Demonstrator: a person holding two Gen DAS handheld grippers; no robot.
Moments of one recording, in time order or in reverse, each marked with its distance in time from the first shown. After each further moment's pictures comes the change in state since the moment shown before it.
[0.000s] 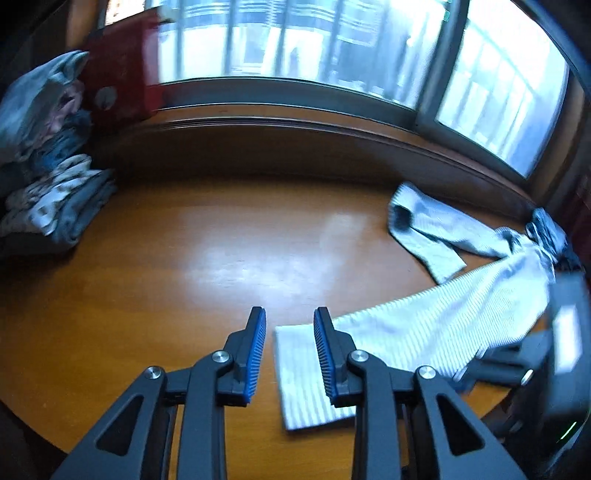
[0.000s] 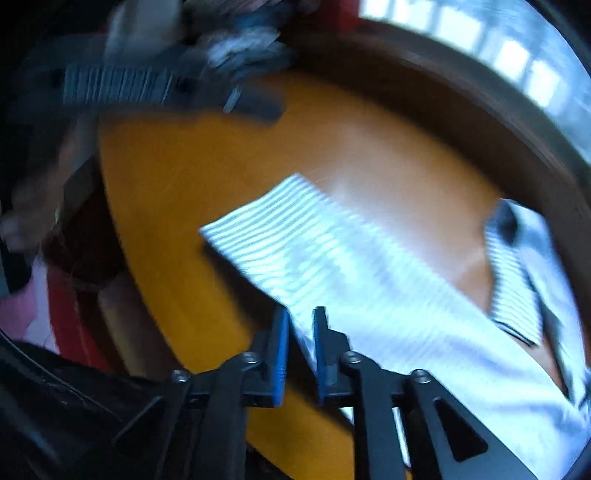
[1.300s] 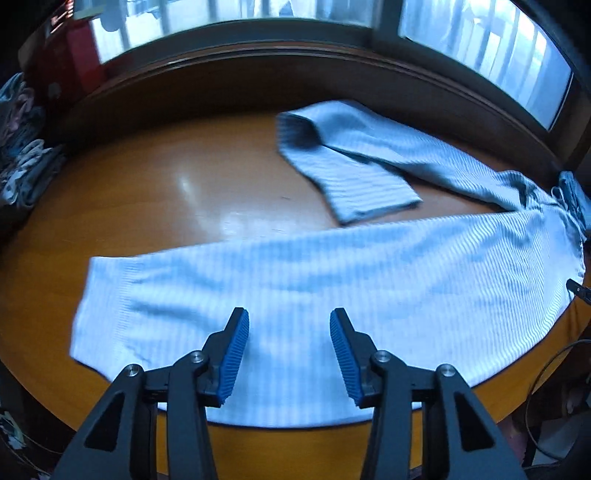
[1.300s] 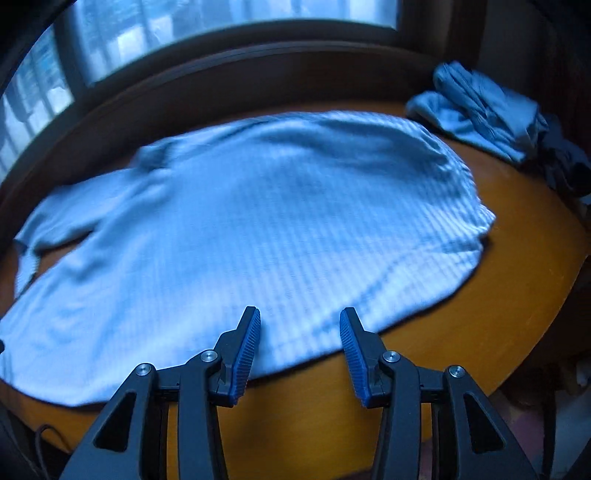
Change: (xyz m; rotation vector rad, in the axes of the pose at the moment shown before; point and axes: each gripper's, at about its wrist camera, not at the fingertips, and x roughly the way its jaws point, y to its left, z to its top) left arm 0.087 -0.200 -0.026 -0.049 0.157 0.170; right arm -0.132 -0.387 -0.370 0.923 -0.065 -0.482
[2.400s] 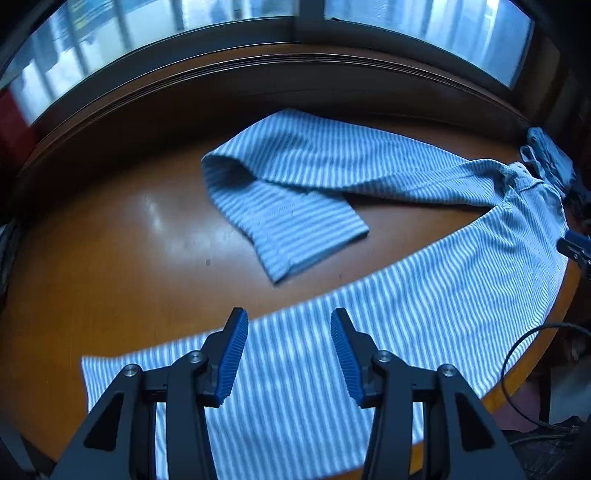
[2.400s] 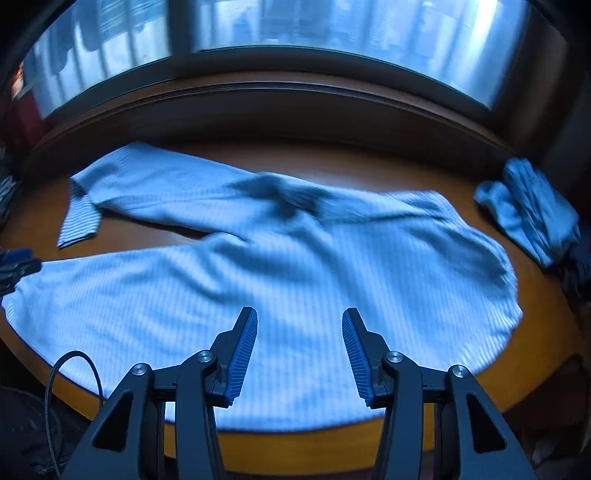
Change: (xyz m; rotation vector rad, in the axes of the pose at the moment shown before) left arm 0.000 -0.027 0.056 0.218 0.045 -0.092; right arm -0.053 0.118 0.020 -0.318 0.004 0.052
